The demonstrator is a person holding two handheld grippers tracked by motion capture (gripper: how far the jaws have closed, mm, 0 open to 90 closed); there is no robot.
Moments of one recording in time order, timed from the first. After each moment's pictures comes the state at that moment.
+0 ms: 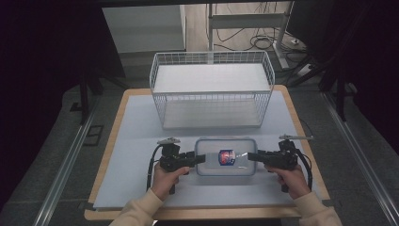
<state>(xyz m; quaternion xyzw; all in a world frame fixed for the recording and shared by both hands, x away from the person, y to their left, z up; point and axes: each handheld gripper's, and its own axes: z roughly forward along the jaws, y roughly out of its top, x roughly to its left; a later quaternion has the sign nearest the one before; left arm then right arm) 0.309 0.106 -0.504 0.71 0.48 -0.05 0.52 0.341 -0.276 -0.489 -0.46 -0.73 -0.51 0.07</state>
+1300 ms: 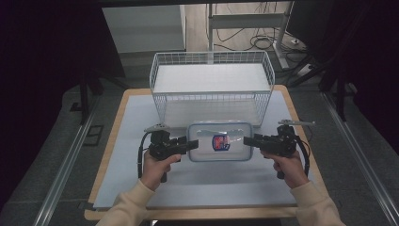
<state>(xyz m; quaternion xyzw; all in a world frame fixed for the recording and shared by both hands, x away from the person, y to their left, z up) 0.314 0.129 -0.445 0.70 0.45 0.00 0.55 0.351 -0.253 -0.433 -0.42 -0.72 -0.55 0.03</state>
